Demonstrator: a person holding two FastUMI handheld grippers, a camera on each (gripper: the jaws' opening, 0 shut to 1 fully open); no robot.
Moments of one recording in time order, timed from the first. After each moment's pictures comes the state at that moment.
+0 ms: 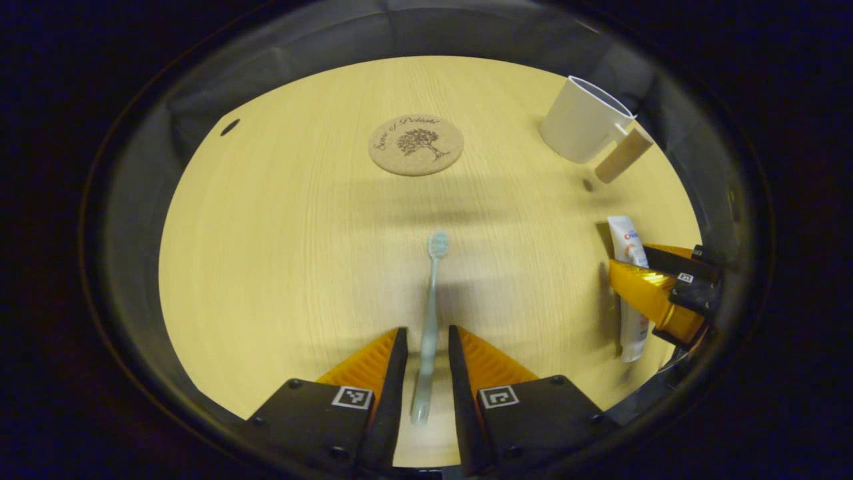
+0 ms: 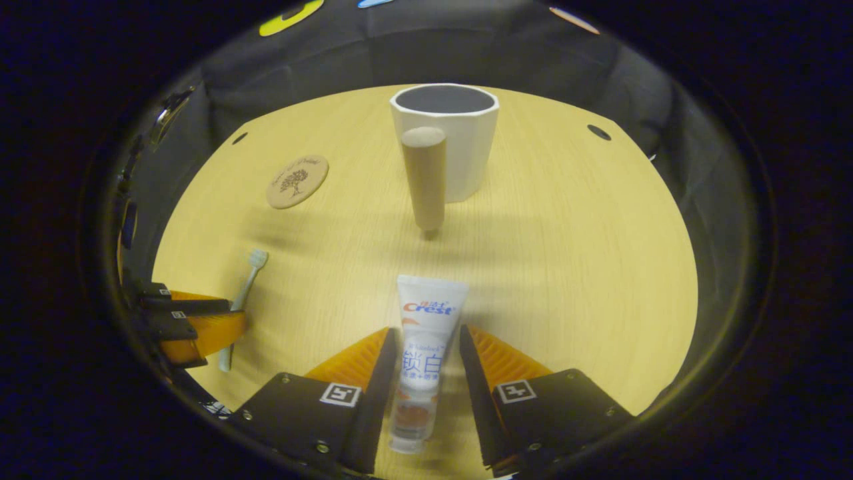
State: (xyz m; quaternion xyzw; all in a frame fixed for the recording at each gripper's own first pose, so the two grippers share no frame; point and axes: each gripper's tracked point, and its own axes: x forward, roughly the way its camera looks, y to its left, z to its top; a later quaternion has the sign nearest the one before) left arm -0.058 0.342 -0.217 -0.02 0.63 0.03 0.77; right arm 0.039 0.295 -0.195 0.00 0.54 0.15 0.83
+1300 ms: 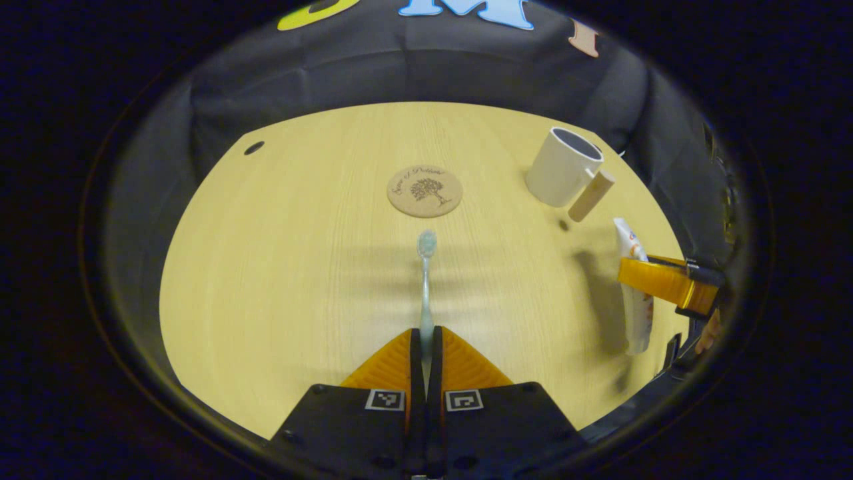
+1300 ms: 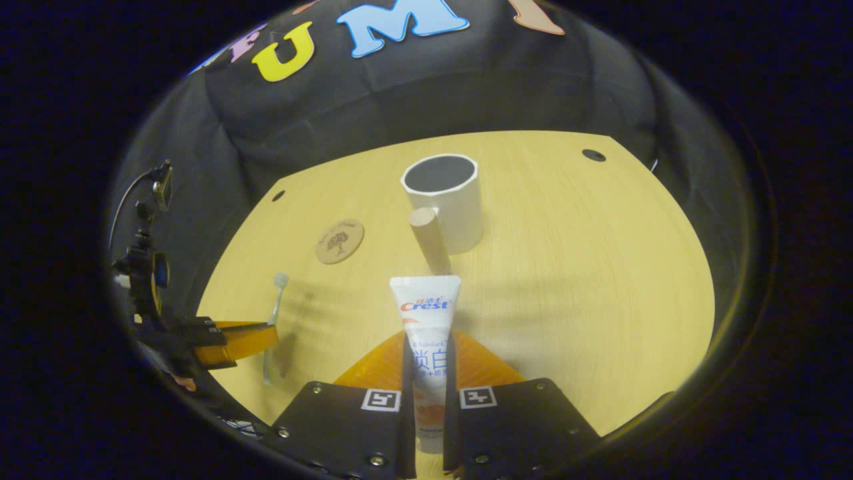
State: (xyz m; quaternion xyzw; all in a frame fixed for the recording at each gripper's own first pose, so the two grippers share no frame) left arm -0.053 0.349 -0.163 -0.05 0.51 0.03 0.86; right arm 0.046 0.293 -0.125 0.11 0.42 0.21 0.87
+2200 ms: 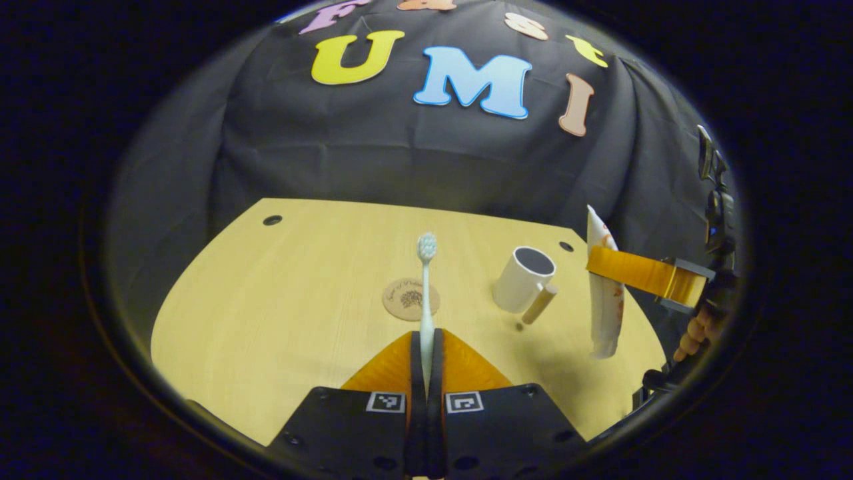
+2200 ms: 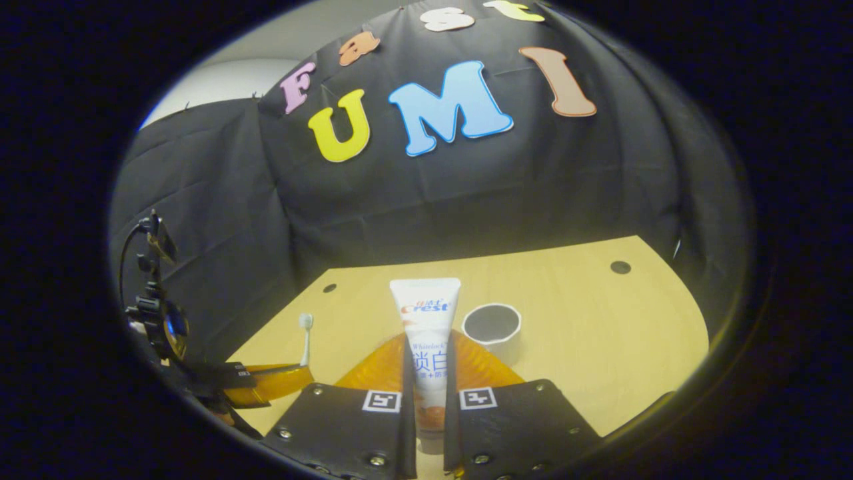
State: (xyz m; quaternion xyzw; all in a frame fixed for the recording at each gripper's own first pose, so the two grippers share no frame) left arm -0.009 0.342 -0.049 -0.09 0.30 0.03 0.95; right arm 0.103 0.310 0.014 0.14 0.19 0.25 0.94
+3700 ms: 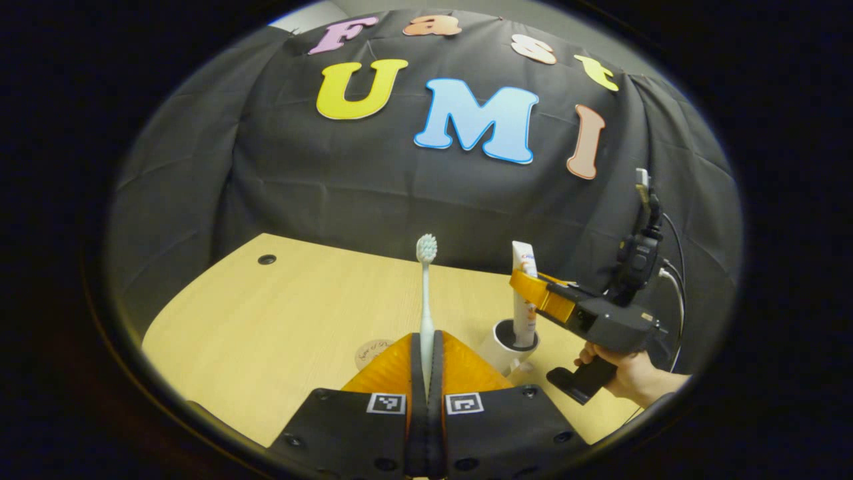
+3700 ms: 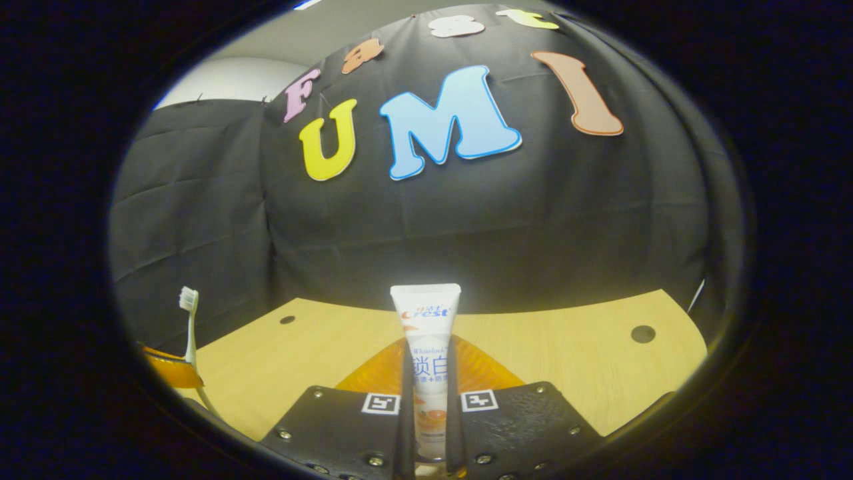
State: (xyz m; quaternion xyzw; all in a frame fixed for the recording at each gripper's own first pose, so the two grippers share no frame) left arm 0.069 0.306 -0.010 -0.11 0.21 0.07 0.97; right arm 0.267 0.316 -0.022 0.11 0.10 0.26 0.95
